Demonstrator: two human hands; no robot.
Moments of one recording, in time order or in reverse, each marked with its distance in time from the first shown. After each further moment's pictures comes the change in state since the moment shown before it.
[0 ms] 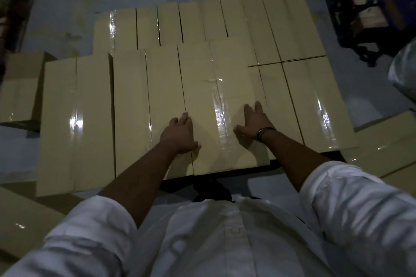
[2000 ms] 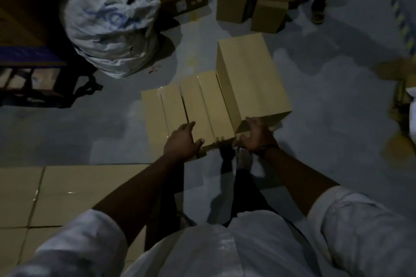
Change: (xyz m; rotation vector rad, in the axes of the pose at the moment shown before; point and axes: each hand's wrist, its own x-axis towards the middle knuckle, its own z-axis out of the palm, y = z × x) left_hand 0.036 0.835 0.155 0.390 -0.253 1.091; right_hand -0.406 0.638 0.009 0.872 0.764 1.058
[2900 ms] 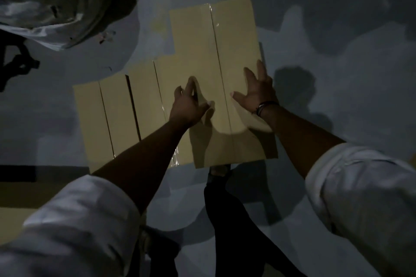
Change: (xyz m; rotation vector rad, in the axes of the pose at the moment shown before) left_hand 0.415 0.159 0.107 -0.255 -0.056 -0.268; right_hand 0.422 0.161 -0.093 -0.133 -0.105 0.030
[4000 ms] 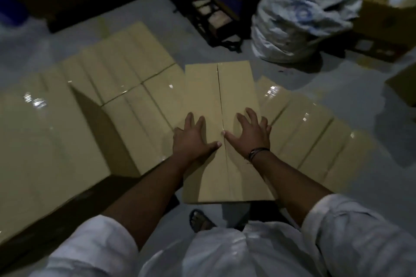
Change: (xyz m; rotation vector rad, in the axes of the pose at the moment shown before) left_hand -0.611 -0.329 -0.090 -0.053 0.581 -0.548; right_hand -0.524 -0.340 0.191 -0.407 -0.033 -0.881
